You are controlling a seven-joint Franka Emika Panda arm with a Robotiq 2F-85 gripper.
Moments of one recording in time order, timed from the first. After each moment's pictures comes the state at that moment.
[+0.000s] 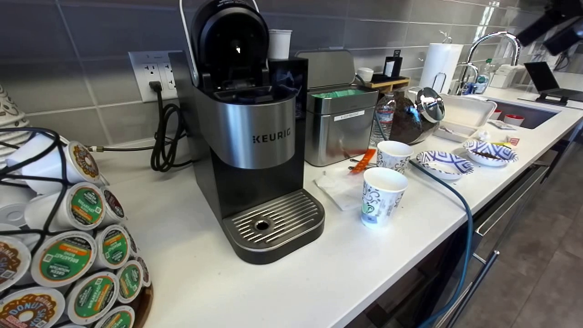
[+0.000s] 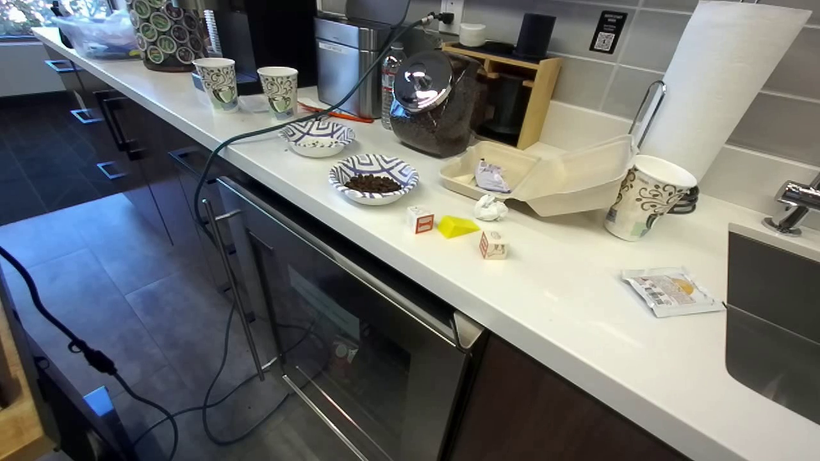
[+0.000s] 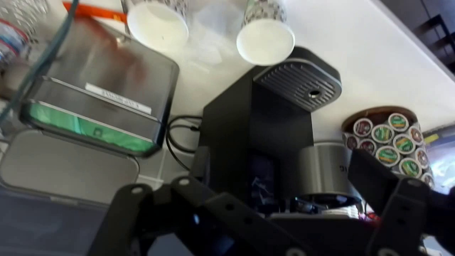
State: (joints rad) arm 0.39 -0.68 -0.10 -2.56 0.16 2.59 -0.48
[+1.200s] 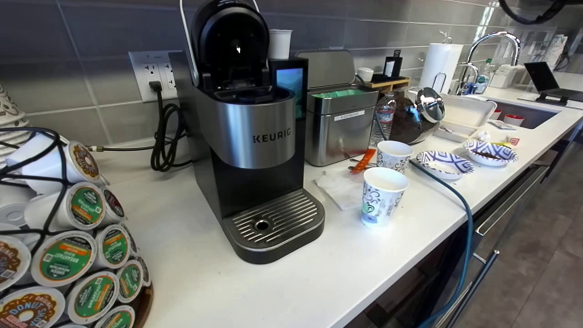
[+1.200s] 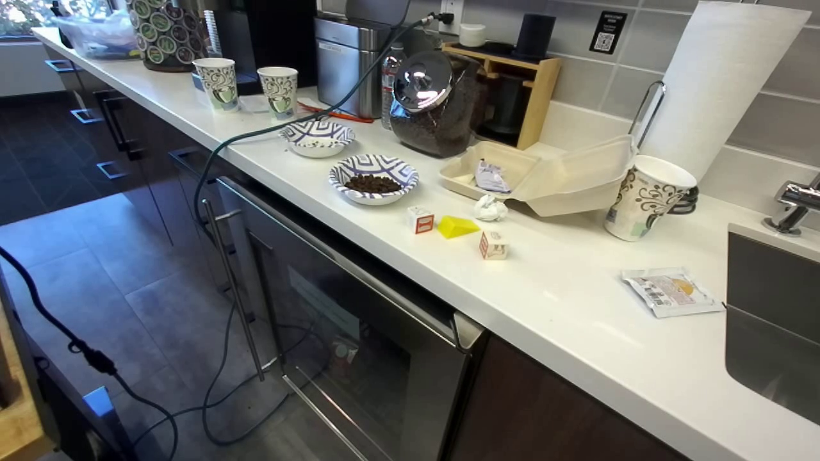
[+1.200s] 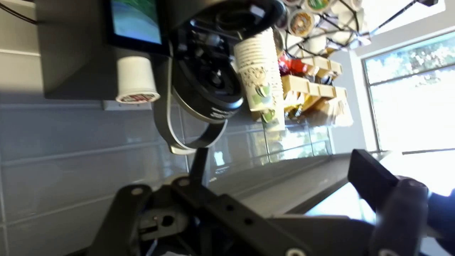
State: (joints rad) arm 1.21 -0.33 -0.57 -2.15 0.95 2.94 -1.03
